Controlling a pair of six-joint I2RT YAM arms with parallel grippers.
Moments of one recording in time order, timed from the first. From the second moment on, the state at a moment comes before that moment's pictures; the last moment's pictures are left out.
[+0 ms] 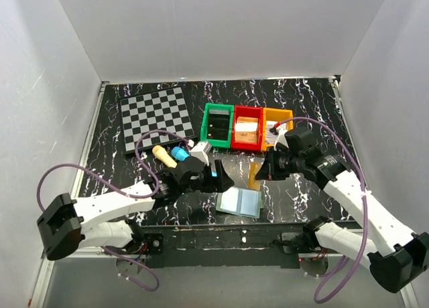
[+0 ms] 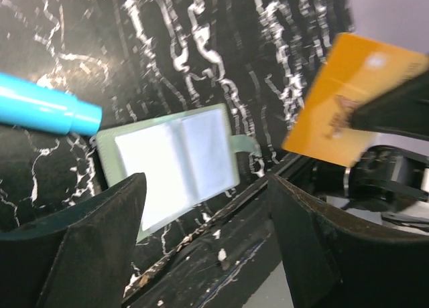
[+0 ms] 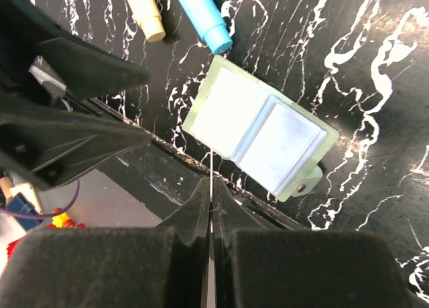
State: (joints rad) left arm -1.02 1.19 0.65 -0.04 -0.08 -0.85; right arm 0.56 0.96 0.90 -0.78 -0.38 0.50
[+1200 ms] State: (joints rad) left arm -0.94 0.84 0.44 0.58 0.62 -0.72; right arm 0.88 1.03 1.09 -0.83 -0.79 0.26
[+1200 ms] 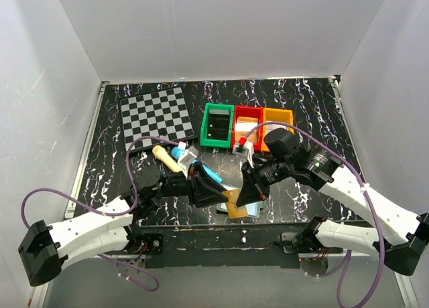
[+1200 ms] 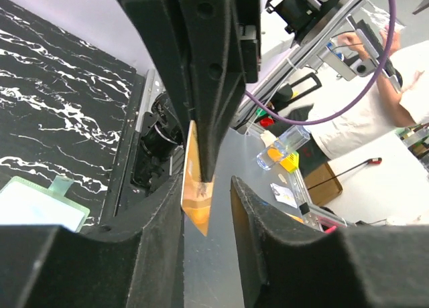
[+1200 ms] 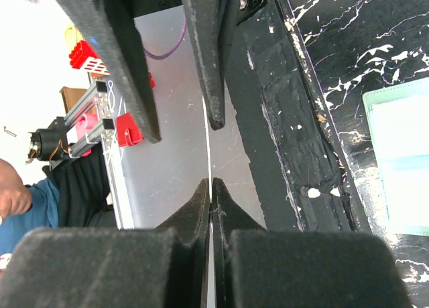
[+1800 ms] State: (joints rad) left arm -0.93 0.83 0.40 0.63 0.59 -0.75; right arm 0.87 0.99 1.08 -0.79 -0.72 0.29
